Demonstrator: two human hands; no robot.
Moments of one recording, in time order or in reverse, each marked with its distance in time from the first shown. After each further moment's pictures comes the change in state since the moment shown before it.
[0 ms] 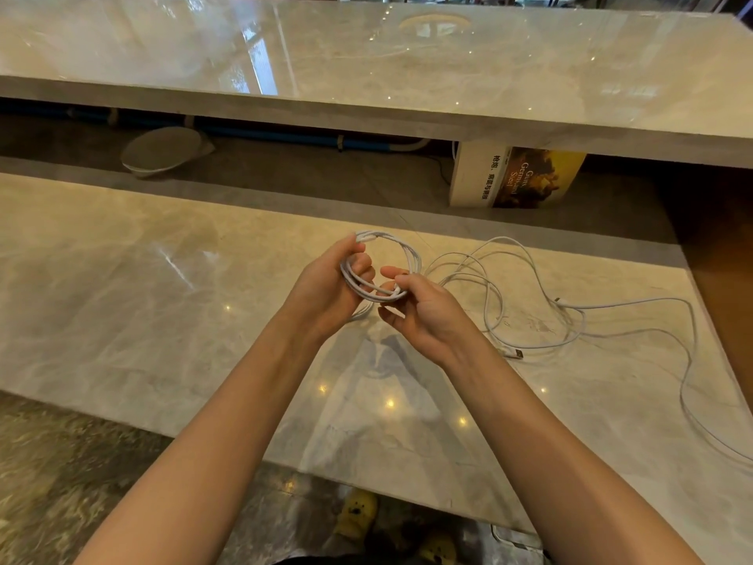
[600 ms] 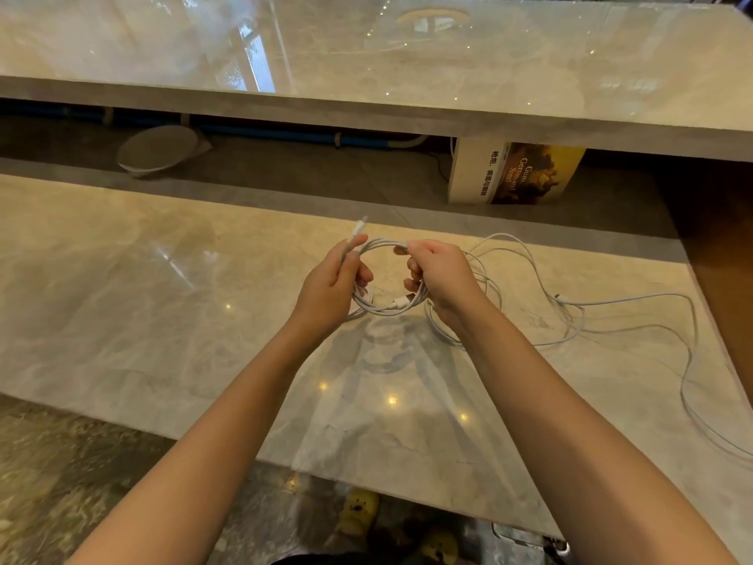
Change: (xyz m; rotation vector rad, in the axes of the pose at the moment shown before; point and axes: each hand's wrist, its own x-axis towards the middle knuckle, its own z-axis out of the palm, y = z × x) left_hand -0.003 -0.016 -0.010 0.948 0.136 0.436; right_hand 0.020 -0.030 -0.002 -0.583 0.183 -0.296
